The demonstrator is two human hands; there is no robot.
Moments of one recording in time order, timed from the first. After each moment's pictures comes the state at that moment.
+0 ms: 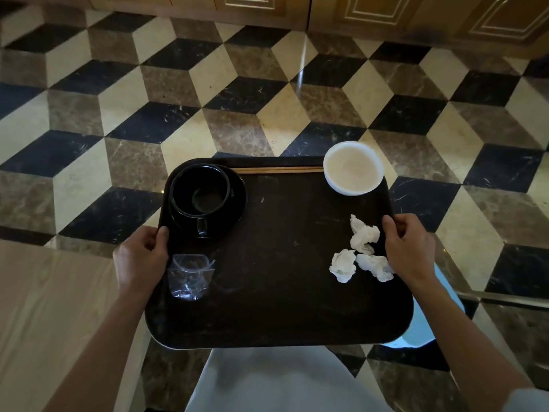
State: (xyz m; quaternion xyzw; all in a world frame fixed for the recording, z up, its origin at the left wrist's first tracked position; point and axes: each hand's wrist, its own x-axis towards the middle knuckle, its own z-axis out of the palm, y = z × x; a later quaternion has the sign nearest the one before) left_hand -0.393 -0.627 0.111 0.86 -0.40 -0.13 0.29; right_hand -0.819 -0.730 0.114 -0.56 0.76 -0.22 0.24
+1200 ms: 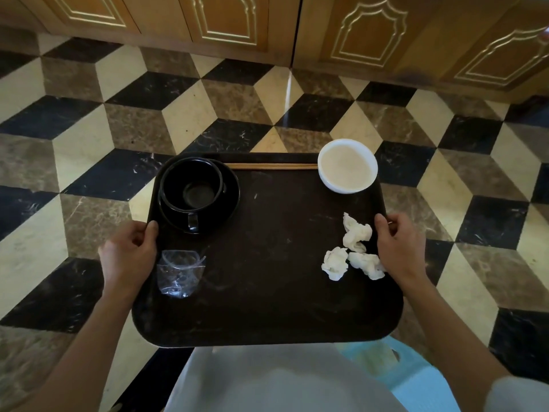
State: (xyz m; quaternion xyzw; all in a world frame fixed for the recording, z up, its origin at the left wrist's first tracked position) left_hand -0.303 -1.048 0.105 0.84 -0.43 -0.14 0.30; right_hand -0.744 -1.132 0.125 -0.55 0.77 -0.24 0.23
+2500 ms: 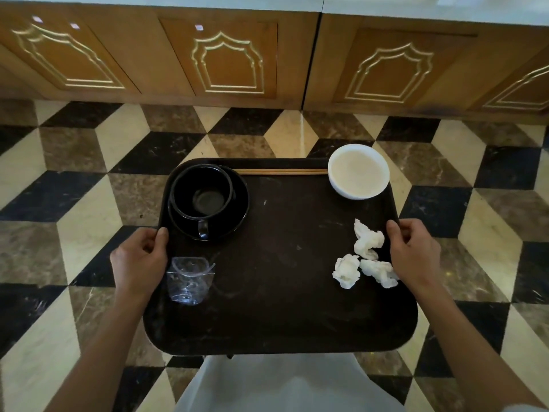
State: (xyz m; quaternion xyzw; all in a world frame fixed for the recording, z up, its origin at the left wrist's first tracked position) left_hand -0.146 -1.467 0.126 0.82 -0.46 -0.14 0.31; right_hand -0.591 -1.516 0.119 -0.53 0.77 -0.27 0.22
